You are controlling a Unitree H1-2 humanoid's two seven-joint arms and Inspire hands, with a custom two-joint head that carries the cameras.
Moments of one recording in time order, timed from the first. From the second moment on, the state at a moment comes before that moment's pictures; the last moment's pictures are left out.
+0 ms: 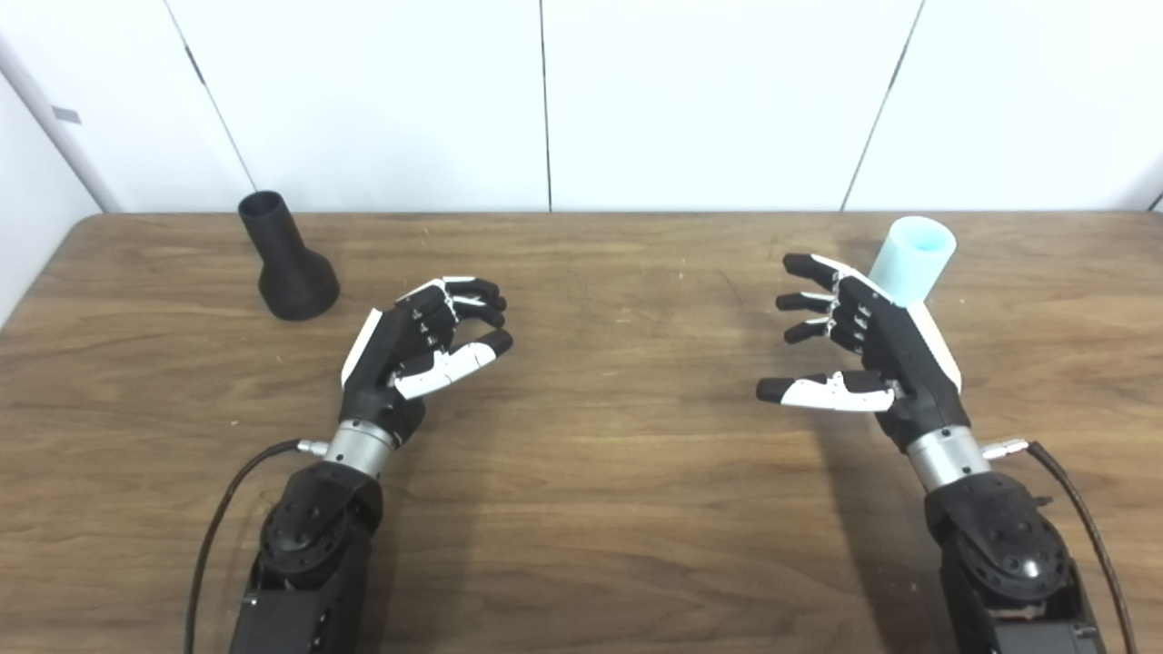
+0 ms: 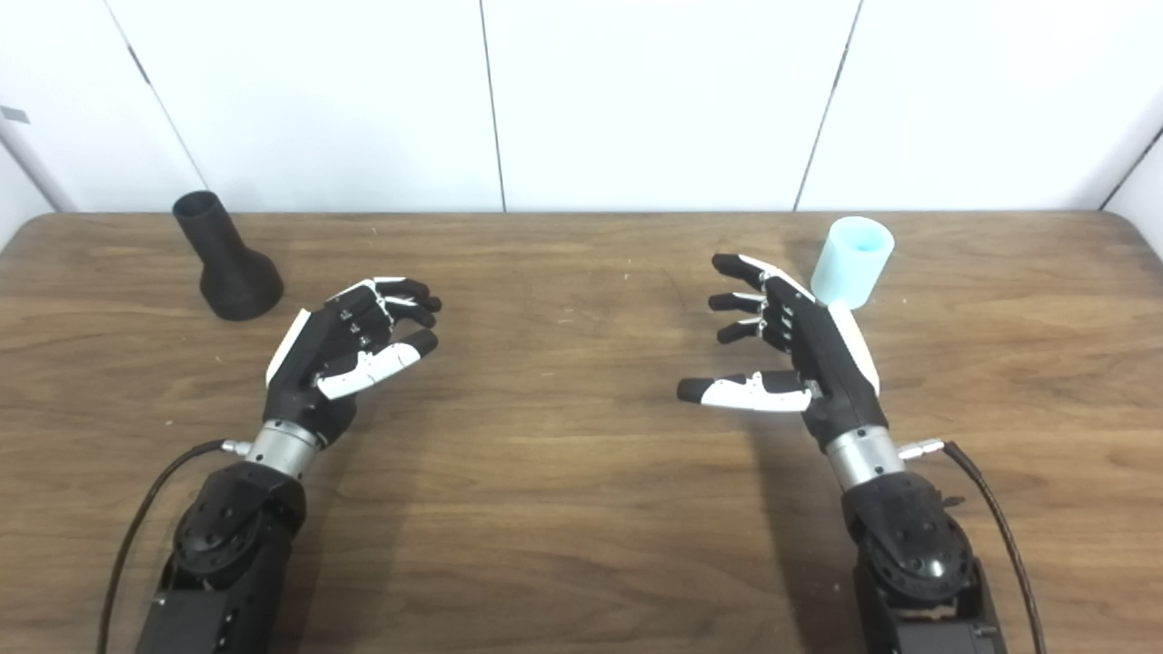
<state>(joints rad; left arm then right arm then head) -0.19 0.12 0.05 0.02 -0.20 0.02 -0.19 -0.14 -0.19 -0.02 -0.17 -0.04 0.07 0.12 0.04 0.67</state>
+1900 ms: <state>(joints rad) -0.23 0.17 0.00 -0.02 0.19 -0.10 -0.07 -0.13 -0.25 -0.05 0.02 0.03 -0.10 0.16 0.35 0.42</state>
